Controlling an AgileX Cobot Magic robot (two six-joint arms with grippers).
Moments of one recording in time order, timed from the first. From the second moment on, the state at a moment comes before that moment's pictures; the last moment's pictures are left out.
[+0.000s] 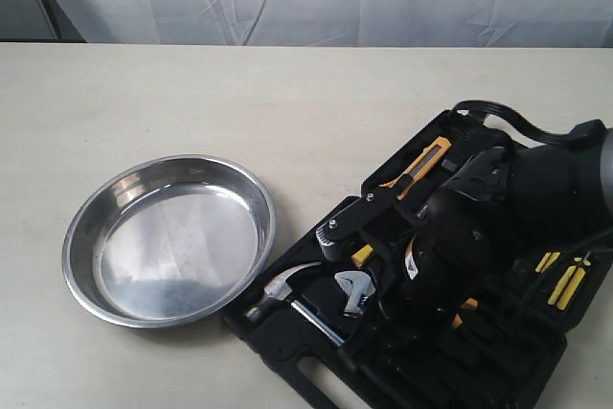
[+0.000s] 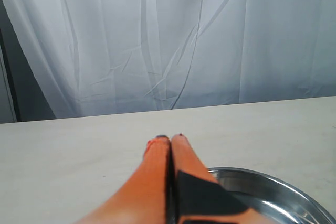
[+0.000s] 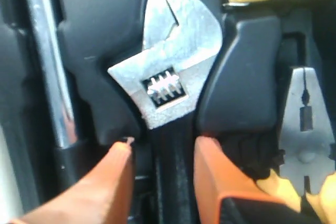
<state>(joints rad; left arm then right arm) -0.10 0.01 0.00 -0.03 0.05 -0.01 0.78 1.70 -0.71 0.04 0.53 0.02</state>
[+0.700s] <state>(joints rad) -0.10 0.01 0.00 -0.03 0.05 -0.01 0.78 1.49 -0.76 0.01 0.60 0.02</state>
